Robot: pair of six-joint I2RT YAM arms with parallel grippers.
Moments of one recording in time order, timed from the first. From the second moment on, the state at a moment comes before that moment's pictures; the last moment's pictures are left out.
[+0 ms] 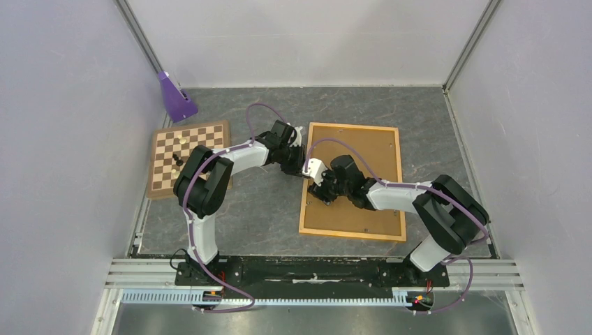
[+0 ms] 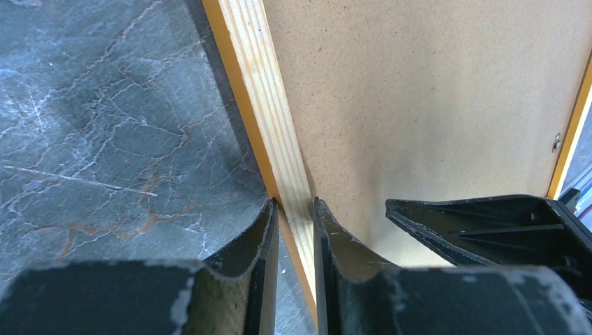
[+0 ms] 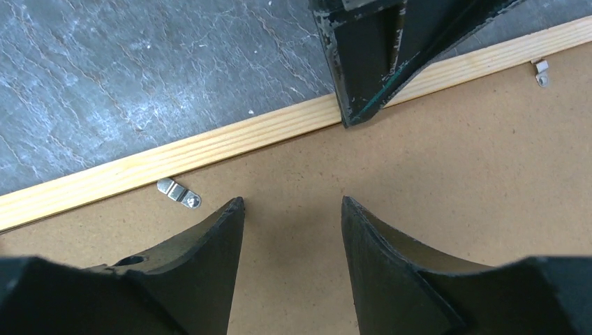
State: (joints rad) left arm -0.54 1.96 1.24 -0.27 0.40 -0.42; right arm 0.72 1.61 0.68 0.26 -0.24 -0.42
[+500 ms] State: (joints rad) left arm -0.54 1.96 1.24 -0.27 0.40 -0.42; right arm 0.73 1.58 0.68 0.16 -0.33 -0.42
